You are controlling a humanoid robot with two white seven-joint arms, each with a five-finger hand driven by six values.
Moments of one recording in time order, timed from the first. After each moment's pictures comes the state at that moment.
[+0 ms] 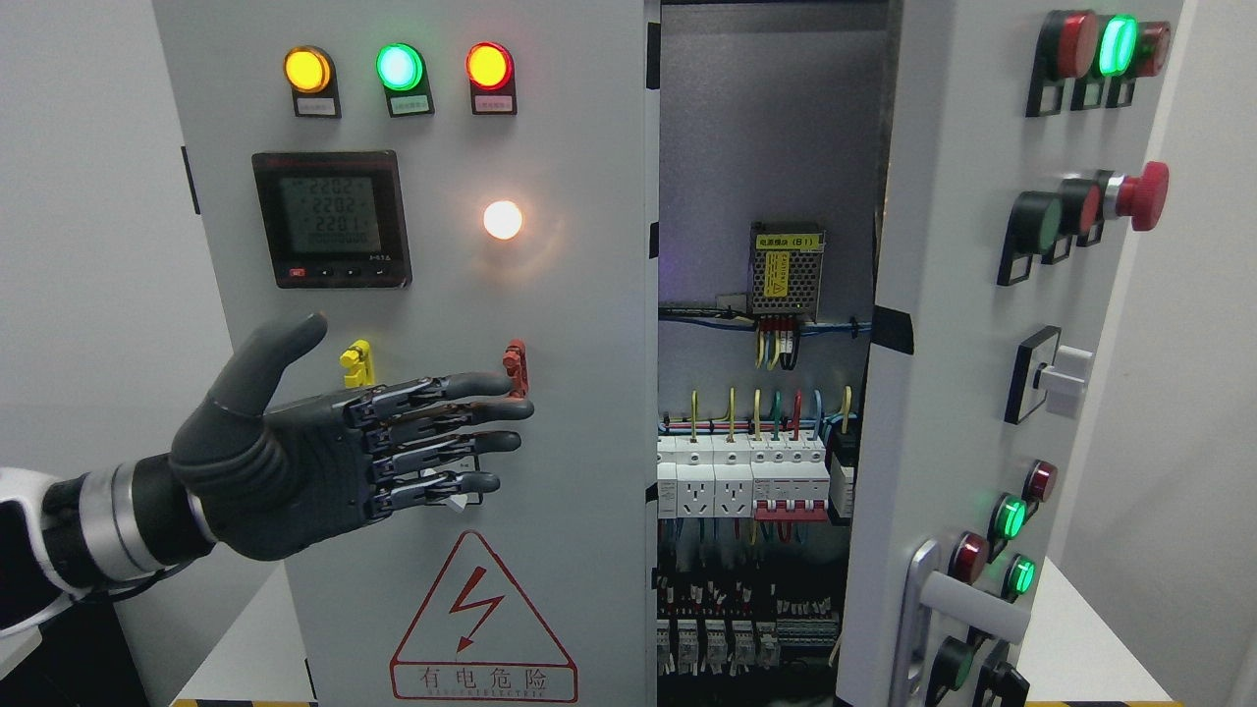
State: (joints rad) left arm -1.35 1.03 -1.05 -1.72 1.63 0.20 -0.54; right arm 0.14 0.12 0.21 -0.11 -0.07 -0.05 0.00
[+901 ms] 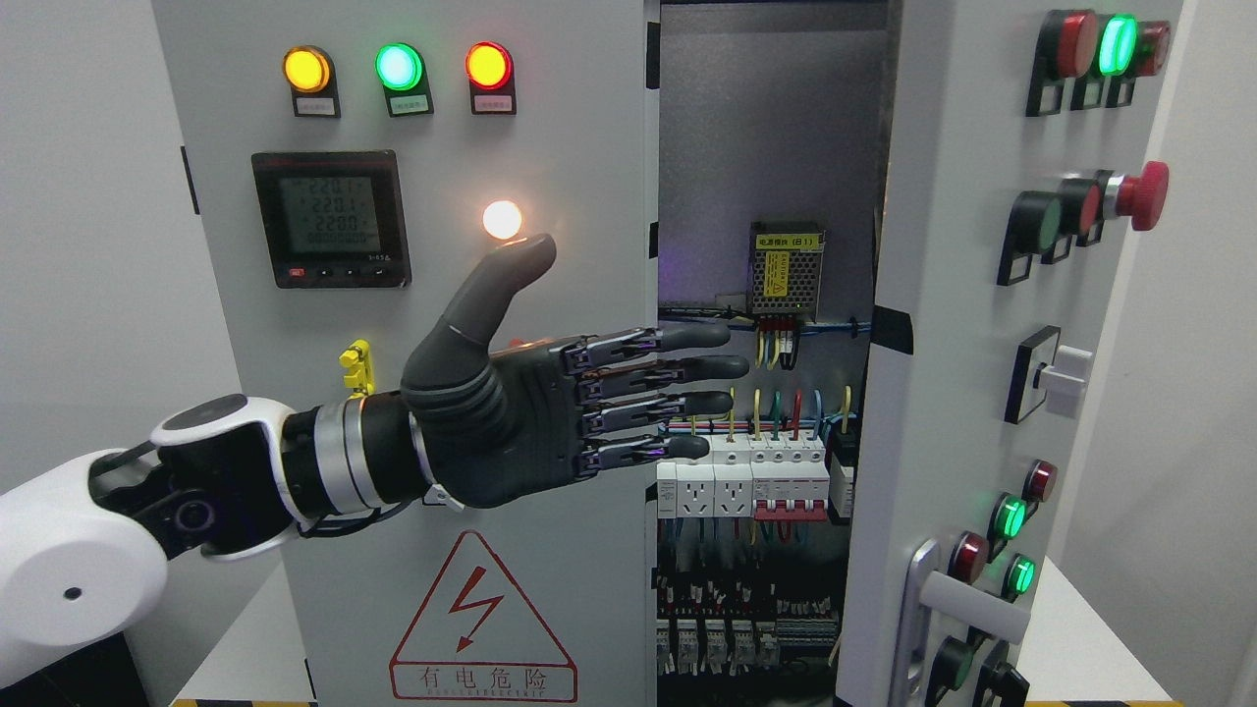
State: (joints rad) left arm -1.56 0.72 -1.23 -1.64 1.77 0.19 -0.46; right arm 0.14 0.12 0.21 -0.11 -0.07 -0.05 0.00
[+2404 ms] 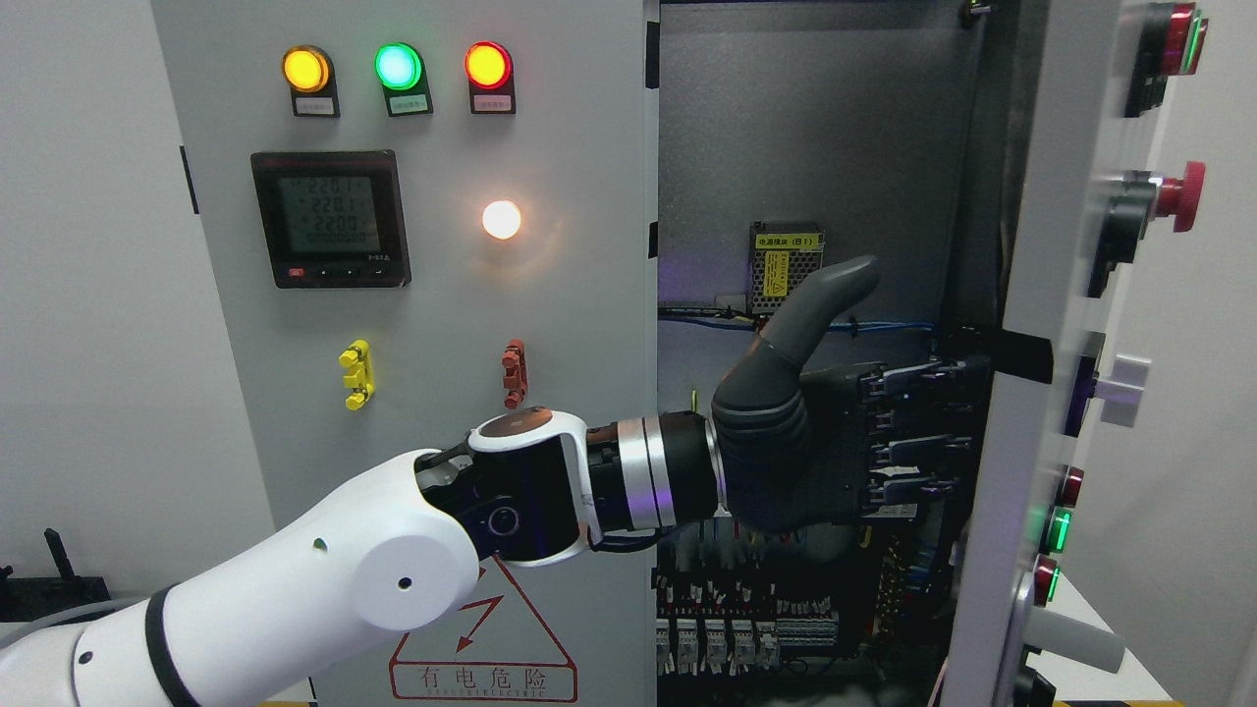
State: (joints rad) left arm -1.51 0.29 -1.18 -1.48 1.68 0.20 -0.37; right arm 0.14 0.12 0.21 -0.11 -0.07 -0.05 0.00
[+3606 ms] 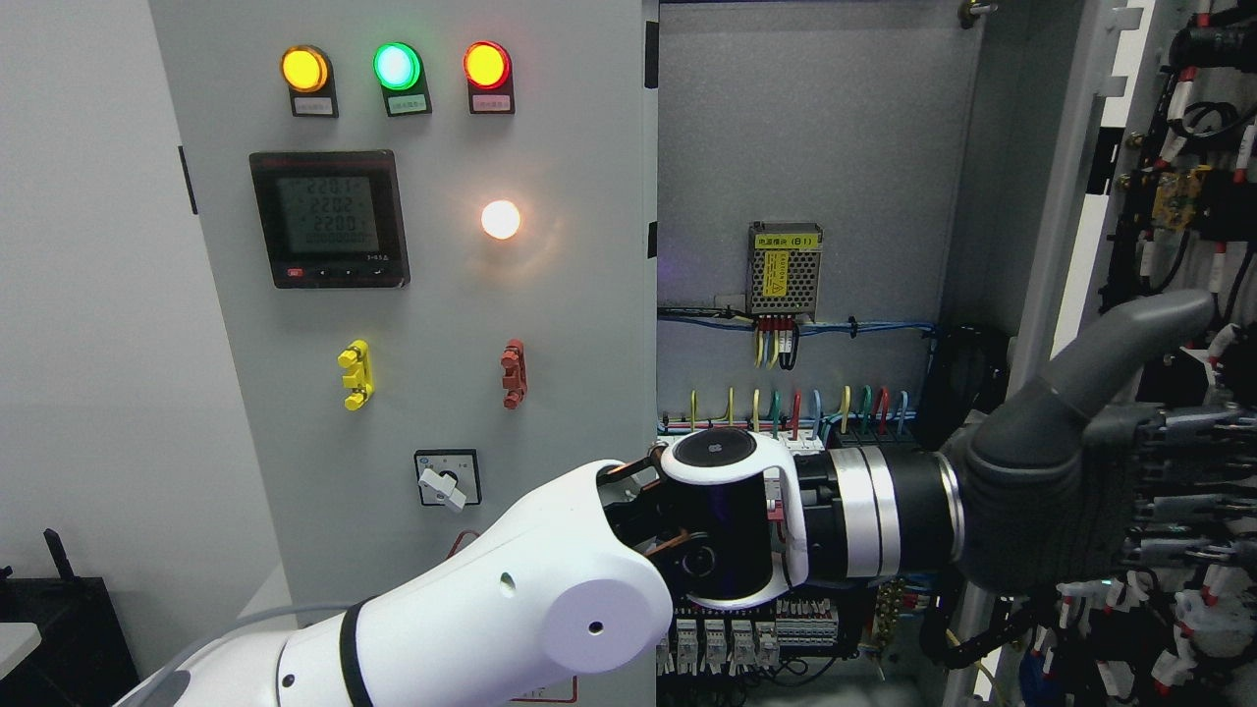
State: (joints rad) left arm -1.50 0.01 -1.09 -1.42 1.52 0.25 -0.29; right arm 0.14 0.12 0.21 -0.11 -0.07 -0.05 0.00
